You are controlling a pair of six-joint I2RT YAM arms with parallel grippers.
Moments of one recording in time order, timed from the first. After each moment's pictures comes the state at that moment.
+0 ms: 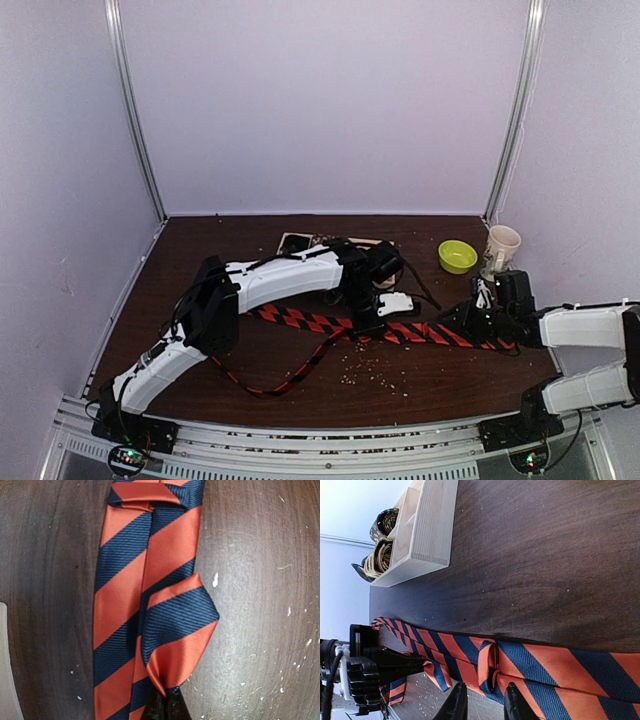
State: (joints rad) left arm -1.05 2.64 2.46 -1.07 0.22 0.47; right arm 0.23 1.17 0.32 0.13 -0.44 0.74
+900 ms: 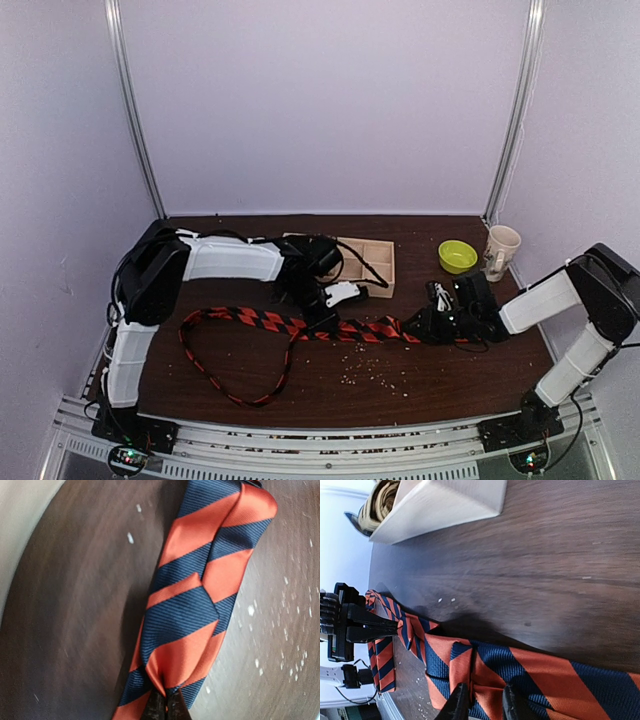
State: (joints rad) left arm -0.90 2.24 1.69 -0.67 0.28 0.33; right arm 0.44 1.57 0.44 0.38 -0.47 0.76
